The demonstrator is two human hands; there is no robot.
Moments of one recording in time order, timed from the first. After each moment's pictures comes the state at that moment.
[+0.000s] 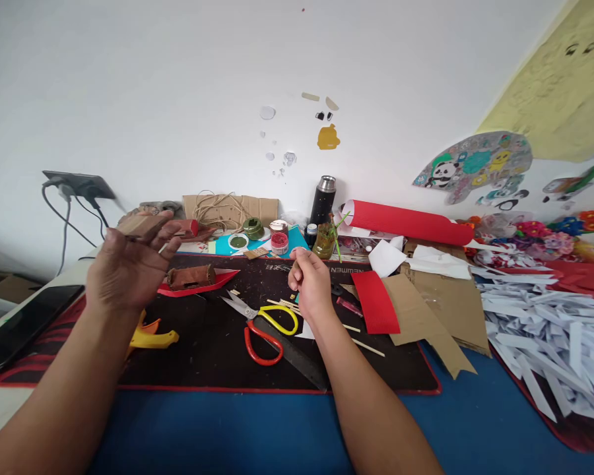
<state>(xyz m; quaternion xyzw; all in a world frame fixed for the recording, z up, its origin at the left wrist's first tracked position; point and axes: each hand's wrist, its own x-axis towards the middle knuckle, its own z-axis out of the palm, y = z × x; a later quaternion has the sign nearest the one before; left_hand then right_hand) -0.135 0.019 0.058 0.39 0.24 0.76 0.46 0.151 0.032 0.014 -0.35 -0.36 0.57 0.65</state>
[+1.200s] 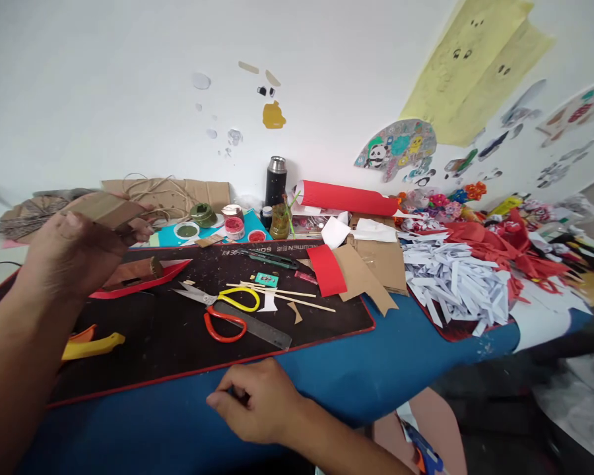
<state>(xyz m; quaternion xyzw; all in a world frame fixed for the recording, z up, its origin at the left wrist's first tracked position) -0.107 0.035 0.074 0.50 0.26 0.66 0.50 0.161 -0.165 -0.035 -0.43 -0.72 0.41 0.36</state>
